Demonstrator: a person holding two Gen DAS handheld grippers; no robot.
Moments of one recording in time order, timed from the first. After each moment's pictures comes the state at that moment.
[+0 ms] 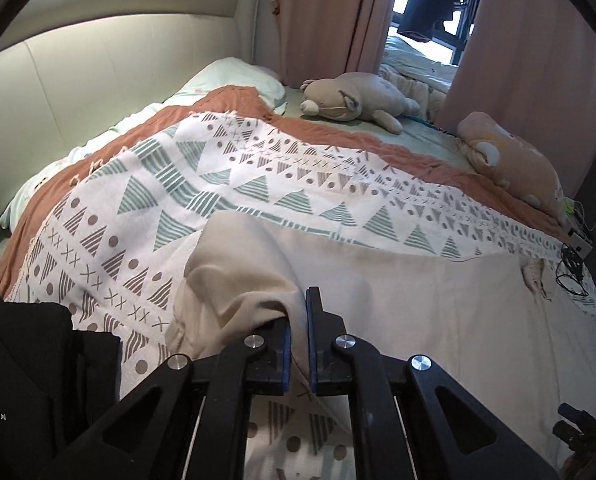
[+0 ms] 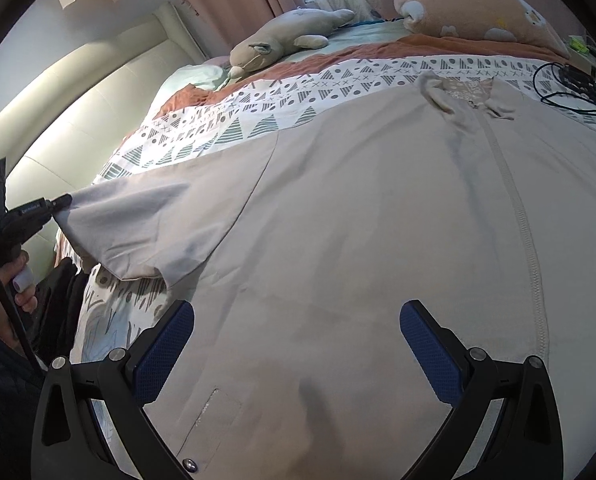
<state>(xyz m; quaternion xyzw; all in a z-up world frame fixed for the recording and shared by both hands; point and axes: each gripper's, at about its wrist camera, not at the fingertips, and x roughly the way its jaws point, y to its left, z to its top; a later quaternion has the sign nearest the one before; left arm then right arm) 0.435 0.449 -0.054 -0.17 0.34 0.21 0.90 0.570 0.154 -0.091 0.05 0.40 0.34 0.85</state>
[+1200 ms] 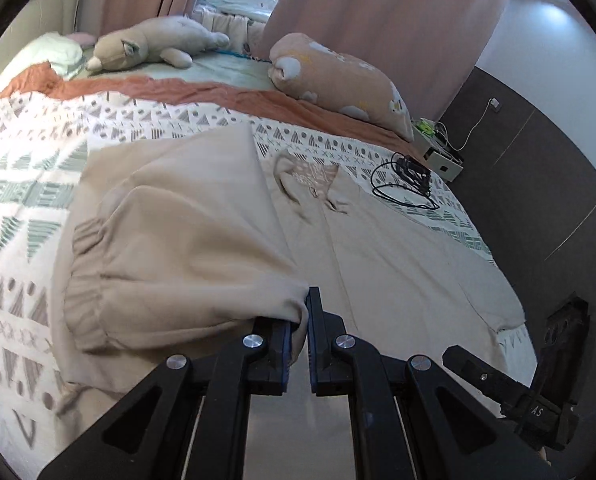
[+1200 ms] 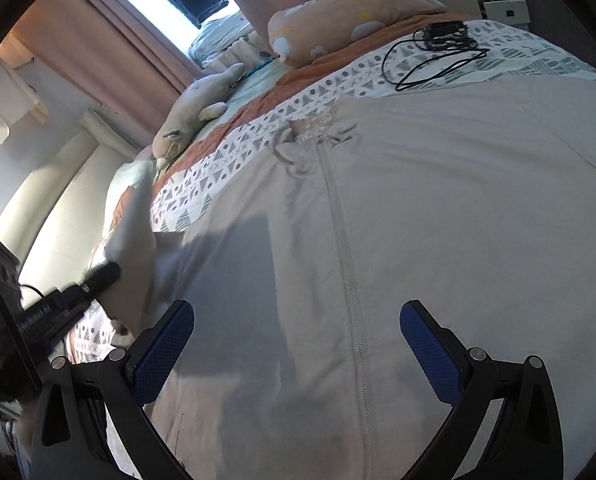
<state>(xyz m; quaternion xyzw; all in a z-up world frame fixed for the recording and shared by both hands) 0.535 0.146 -0.071 -0.21 0.40 -0.07 0.89 0.585 -0.017 -0.067 0.21 0.39 0.22 0.87</state>
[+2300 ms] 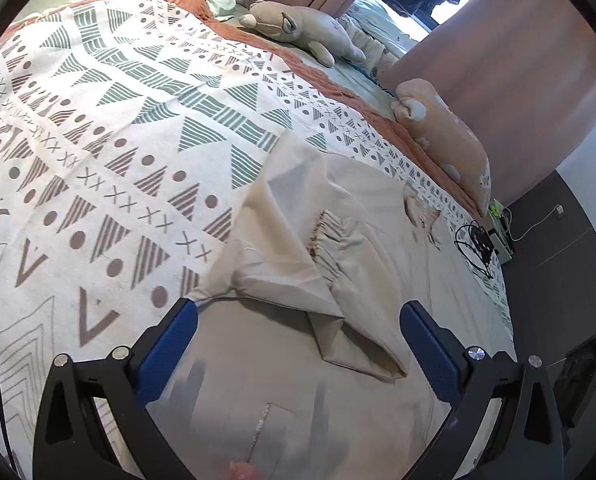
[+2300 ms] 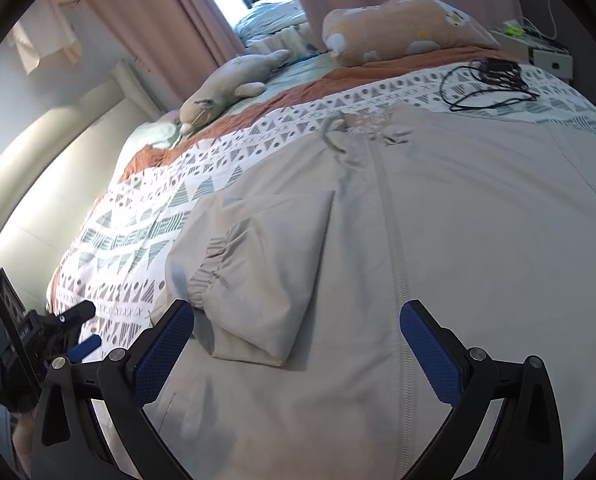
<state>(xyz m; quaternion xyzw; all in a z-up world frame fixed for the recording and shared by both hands) 0.410 0.271 -0.111 -0.34 0.37 0.10 0.86 0.566 0.039 -0.060 0.11 0.37 0.27 0.88</state>
